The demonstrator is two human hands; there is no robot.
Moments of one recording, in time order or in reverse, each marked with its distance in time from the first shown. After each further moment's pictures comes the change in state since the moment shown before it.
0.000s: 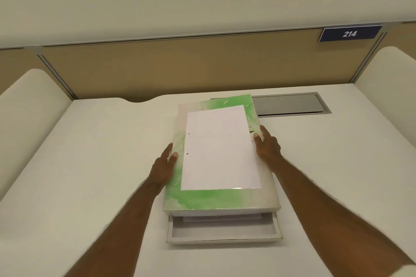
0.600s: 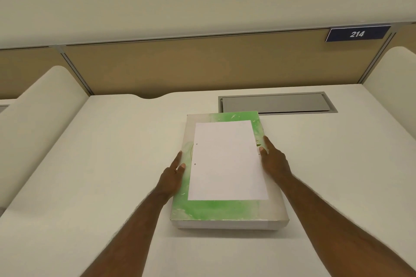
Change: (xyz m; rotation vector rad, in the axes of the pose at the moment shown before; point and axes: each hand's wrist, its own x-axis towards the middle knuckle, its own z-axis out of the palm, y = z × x) left_hand -0.052 -0.027 0.012 0.137 -0.030 -0.001; right_hand -0.048 0.035 0.004 -0.157 -0.035 -0.086
